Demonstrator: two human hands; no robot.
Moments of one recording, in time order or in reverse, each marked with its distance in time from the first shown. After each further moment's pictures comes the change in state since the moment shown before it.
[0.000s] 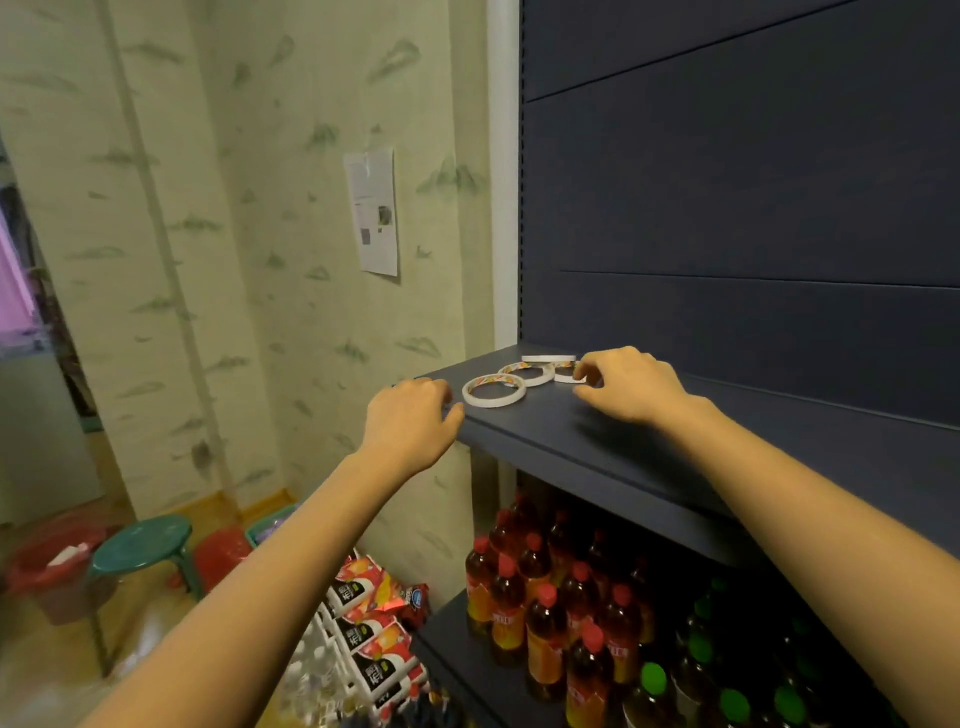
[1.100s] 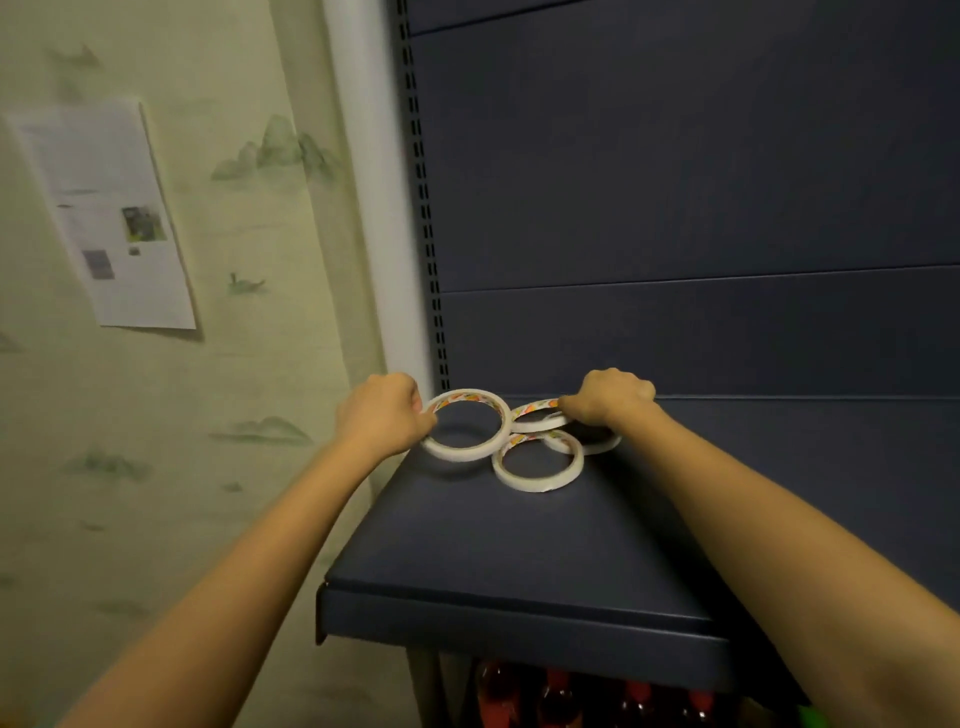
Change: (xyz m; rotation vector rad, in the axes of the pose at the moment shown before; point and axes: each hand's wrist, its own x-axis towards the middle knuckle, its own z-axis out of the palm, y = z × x) left_hand 0.296 -0.082 0.145 -0.413 -0.266 0.289; right_hand 0.227 0.028 0.099 -0.136 -0.040 0.851
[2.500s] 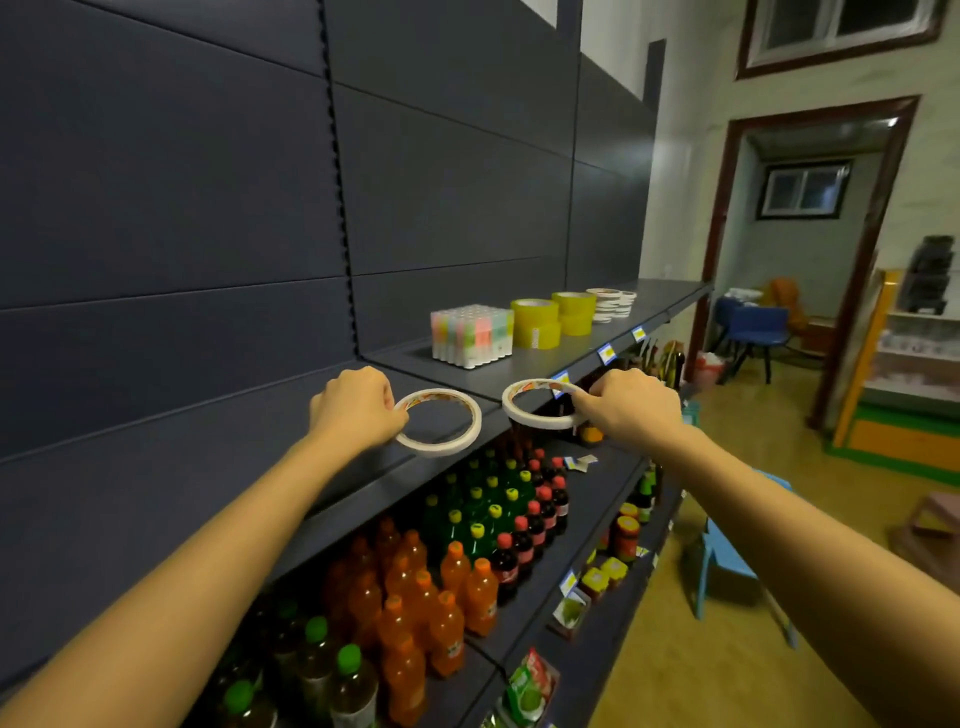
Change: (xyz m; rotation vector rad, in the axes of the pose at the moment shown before) left_hand -0.206 0.556 0.112 -0.395 -0.280 0.879; right_hand -0.414 0.523 -0.172 -0.248 0.444 0.895
